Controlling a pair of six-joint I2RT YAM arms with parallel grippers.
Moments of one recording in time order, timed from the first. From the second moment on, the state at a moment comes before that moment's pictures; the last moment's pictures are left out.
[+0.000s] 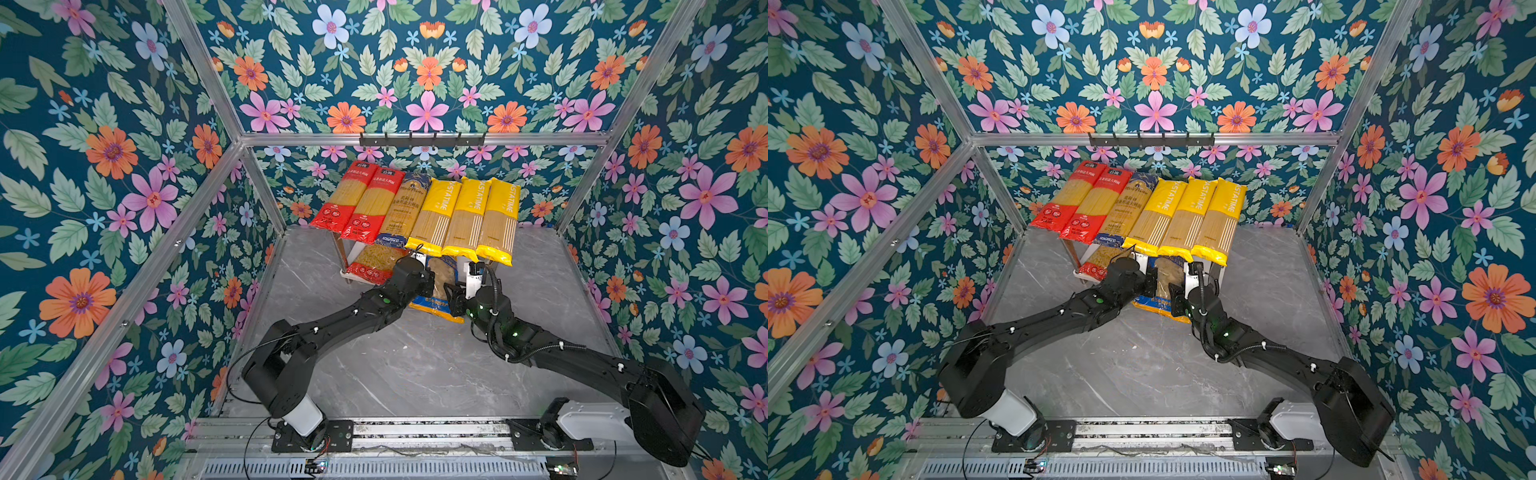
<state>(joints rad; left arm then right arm) -0.78 1.64 1.11 0.12 -0.18 -0.29 0.74 1.25 0.68 0.27 0.27 0.40</state>
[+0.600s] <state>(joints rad) -0.80 1.96 1.43 0.19 -0.02 -0.29 0.74 0.65 0.39 -0.14 0.36 0.57</state>
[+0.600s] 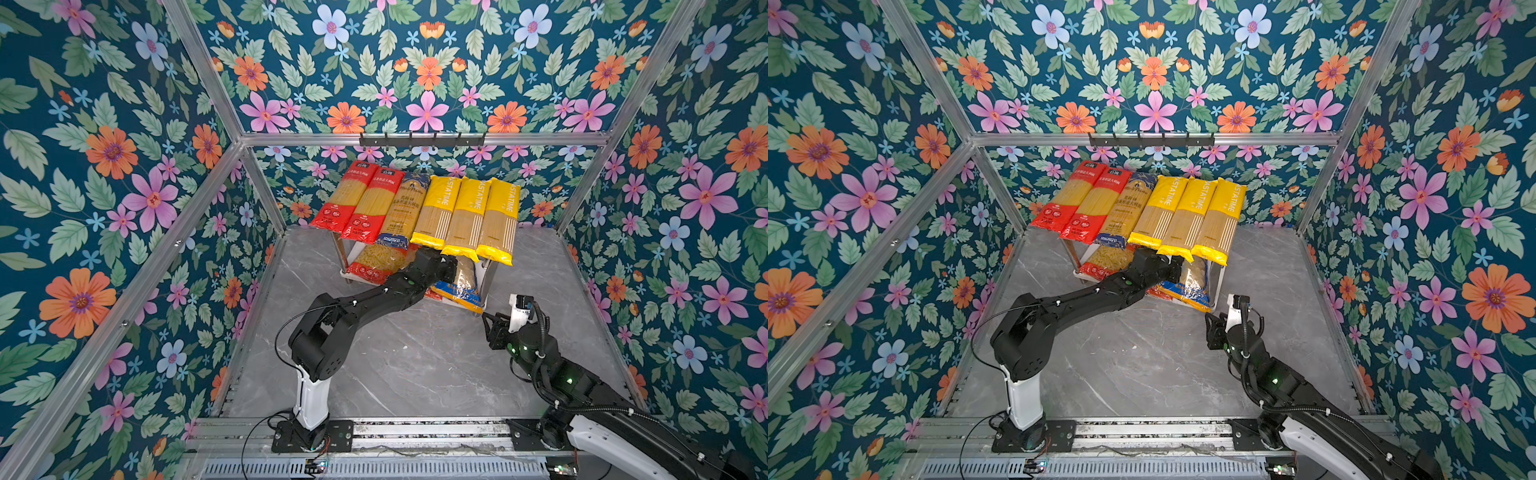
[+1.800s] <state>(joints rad) -0.79 1.84 1.36 -0.05 0.00 -0.36 0.73 0.81 0.45 -0.21 0.34 0.65</state>
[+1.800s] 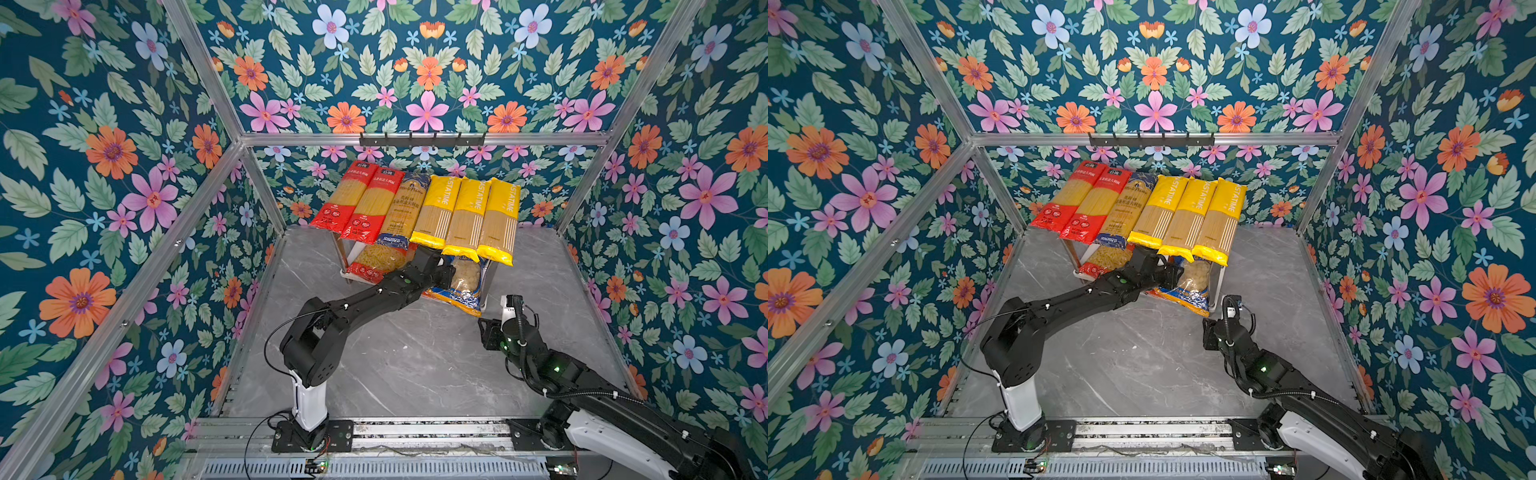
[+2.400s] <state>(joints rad) -0.93 1.30 0.80 -0.06 -0.19 -0.39 0.56 0.71 0.51 -0.40 0.31 0.62</state>
